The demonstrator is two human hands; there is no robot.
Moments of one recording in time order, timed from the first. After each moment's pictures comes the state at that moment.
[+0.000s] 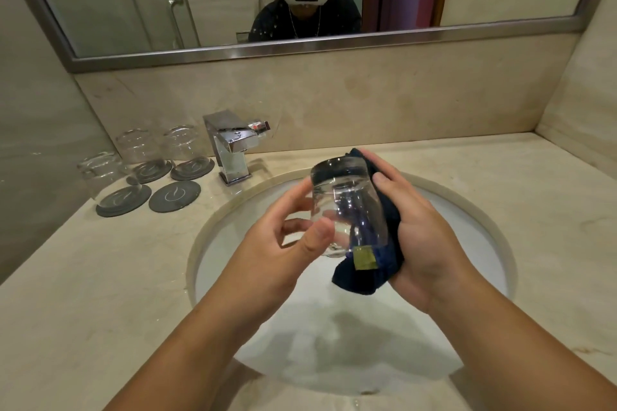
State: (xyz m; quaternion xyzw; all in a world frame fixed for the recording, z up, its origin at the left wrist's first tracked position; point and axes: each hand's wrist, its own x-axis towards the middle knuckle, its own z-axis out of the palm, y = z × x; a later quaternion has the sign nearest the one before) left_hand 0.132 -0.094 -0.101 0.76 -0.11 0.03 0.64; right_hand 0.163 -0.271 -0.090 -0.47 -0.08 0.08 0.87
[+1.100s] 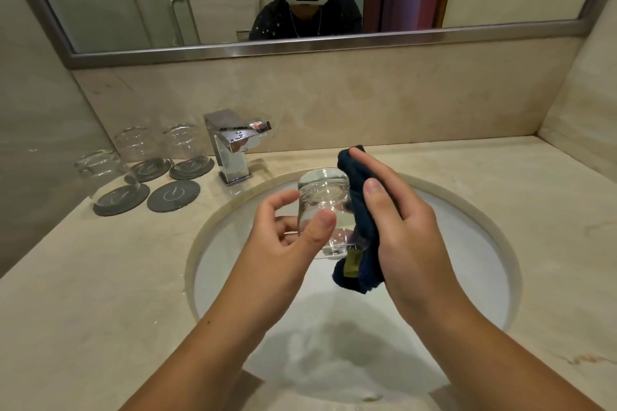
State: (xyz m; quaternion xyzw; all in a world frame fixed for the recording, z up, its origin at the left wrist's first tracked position) left_hand 0.129 -0.104 -0.101 0.76 0.01 0.06 0.65; right_hand 0.150 -0.258 -0.096 -0.64 -0.14 -0.11 0.74
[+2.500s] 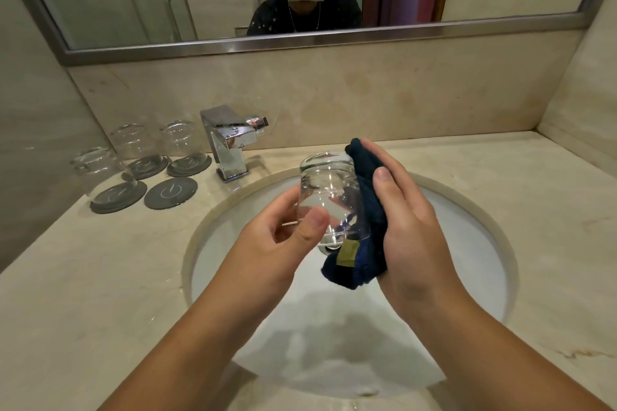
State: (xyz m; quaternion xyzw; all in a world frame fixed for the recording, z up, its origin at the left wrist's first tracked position) left_hand 0.129 -0.099 -0.097 0.75 -0.07 0.02 0.66; right_hand 0.154 -0.257 -0.098 -0.55 -0.09 -0.07 0.82
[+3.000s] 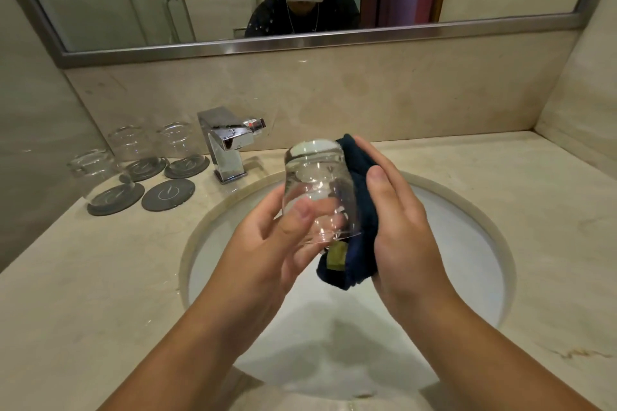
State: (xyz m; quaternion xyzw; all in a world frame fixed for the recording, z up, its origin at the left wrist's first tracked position) left_hand 0.128 -0.101 -0.100 0.62 -0.10 -0.01 0.78; right_hand 0.151 -0.253 -0.097 -0.58 -0.13 -0.09 0.80
